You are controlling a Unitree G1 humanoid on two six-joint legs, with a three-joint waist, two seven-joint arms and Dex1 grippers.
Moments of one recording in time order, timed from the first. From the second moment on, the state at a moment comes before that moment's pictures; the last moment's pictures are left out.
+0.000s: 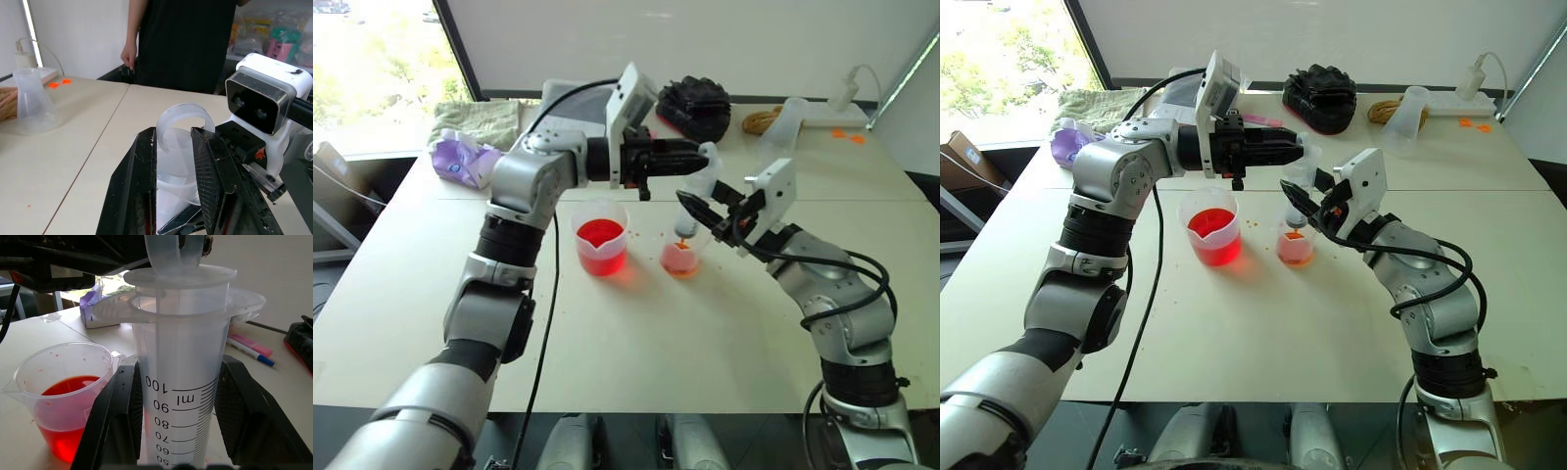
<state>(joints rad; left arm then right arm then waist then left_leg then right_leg) -1.14 0.23 -0.08 0.30 -0.41 0.70 -1.10 -0.41 -0.46 -0.06 -0.40 0.49 0.56 0.46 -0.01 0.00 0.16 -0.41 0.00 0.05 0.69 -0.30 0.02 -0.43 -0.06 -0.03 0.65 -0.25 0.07</state>
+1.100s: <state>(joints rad) -1.12 0.39 0.00 0.16 -0.58 0.85 -1.05 -0.48 -0.53 -0.21 -0.48 0.70 0.70 0.43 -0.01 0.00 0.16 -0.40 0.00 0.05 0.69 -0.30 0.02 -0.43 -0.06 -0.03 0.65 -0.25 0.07</state>
